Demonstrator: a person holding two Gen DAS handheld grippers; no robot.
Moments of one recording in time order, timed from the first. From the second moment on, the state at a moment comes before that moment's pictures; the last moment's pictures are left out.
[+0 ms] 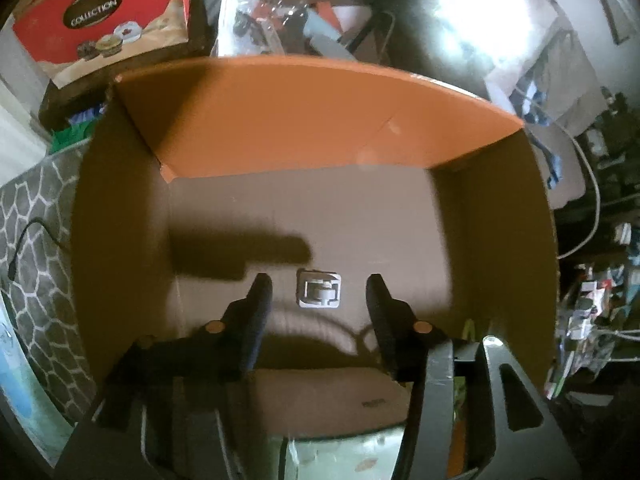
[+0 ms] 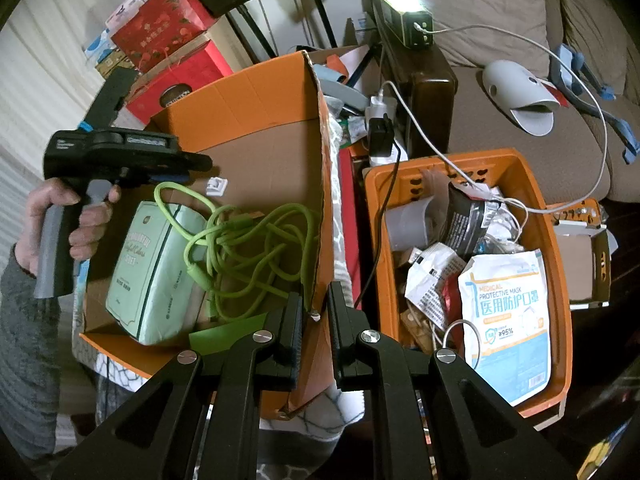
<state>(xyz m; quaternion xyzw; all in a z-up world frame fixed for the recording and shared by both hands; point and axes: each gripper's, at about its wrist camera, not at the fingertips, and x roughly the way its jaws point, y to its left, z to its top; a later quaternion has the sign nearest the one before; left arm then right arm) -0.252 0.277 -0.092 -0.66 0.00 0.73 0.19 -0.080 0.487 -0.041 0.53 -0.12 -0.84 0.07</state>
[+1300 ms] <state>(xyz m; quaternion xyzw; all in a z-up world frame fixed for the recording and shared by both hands) -0.176 0.229 0.009 -0.54 0.04 0.82 0.19 -0.081 0.486 -0.041 0.53 -0.12 -0.84 0.07</state>
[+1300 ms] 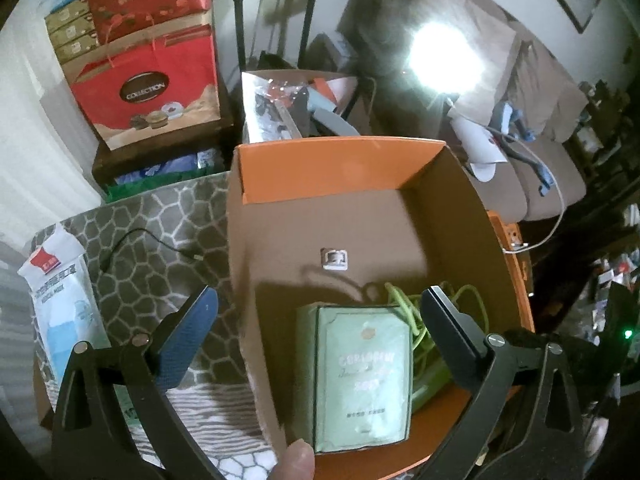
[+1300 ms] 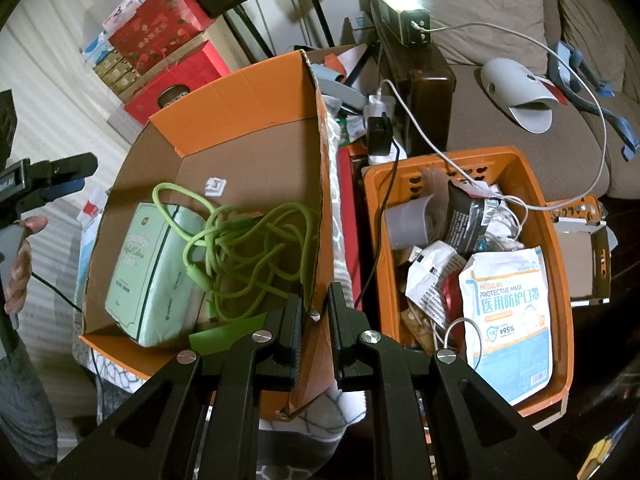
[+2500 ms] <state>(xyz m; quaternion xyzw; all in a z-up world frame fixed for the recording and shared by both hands) -0.132 0.033 -0.051 -0.58 0.03 0.81 0.12 -0.081 0.488 -0.043 0.53 -0.12 -0.84 0.07</state>
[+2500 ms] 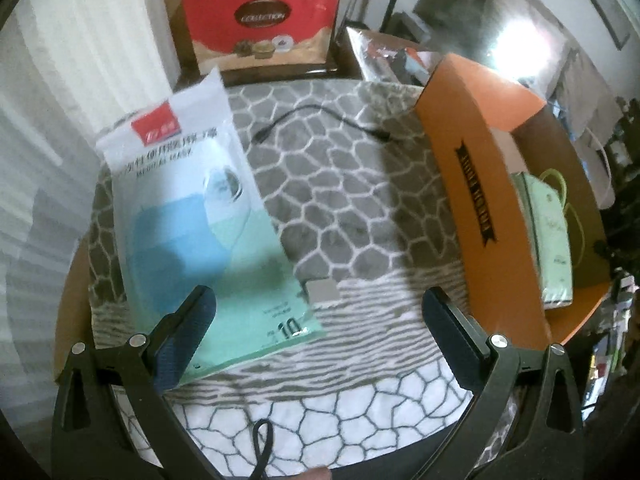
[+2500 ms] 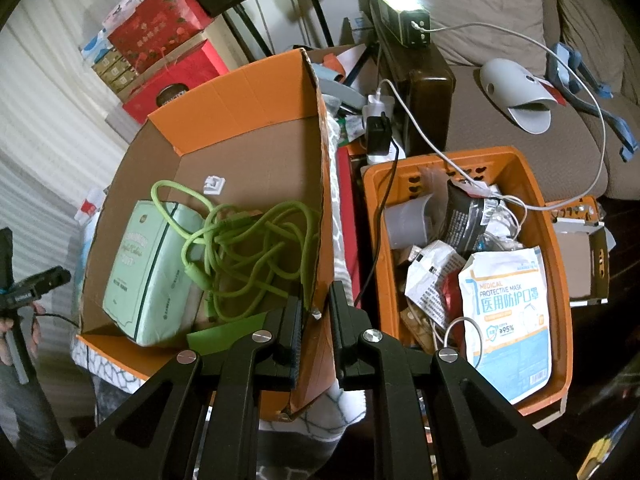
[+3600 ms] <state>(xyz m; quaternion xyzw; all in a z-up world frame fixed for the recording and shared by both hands) -0.137 0.043 -0.096 -0.61 0.01 0.78 0.12 -0.078 0.489 -0.047 0.53 -0.12 -0.84 0.07</state>
